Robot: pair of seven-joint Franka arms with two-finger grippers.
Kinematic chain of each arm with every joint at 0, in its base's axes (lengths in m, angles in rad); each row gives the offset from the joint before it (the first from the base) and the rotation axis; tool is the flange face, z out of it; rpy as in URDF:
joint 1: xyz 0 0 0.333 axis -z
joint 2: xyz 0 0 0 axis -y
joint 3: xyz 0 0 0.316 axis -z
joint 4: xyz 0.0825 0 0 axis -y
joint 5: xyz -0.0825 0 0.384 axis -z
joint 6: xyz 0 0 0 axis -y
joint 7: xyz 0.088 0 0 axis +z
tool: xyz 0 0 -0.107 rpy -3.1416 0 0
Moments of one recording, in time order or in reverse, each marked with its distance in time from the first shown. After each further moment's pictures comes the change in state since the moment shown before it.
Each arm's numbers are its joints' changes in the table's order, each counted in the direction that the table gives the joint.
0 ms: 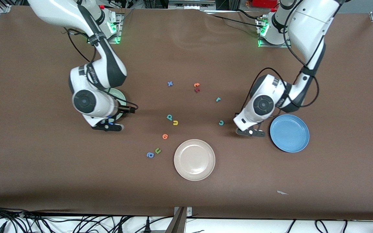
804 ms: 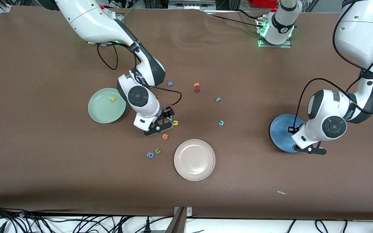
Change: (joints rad) left arm -0.291 -0.032 0.003 0.068 -0.136 -0.051 -0.216; right arm -0.119 -0.199 -0.101 0.128 0.102 0.294 0.341
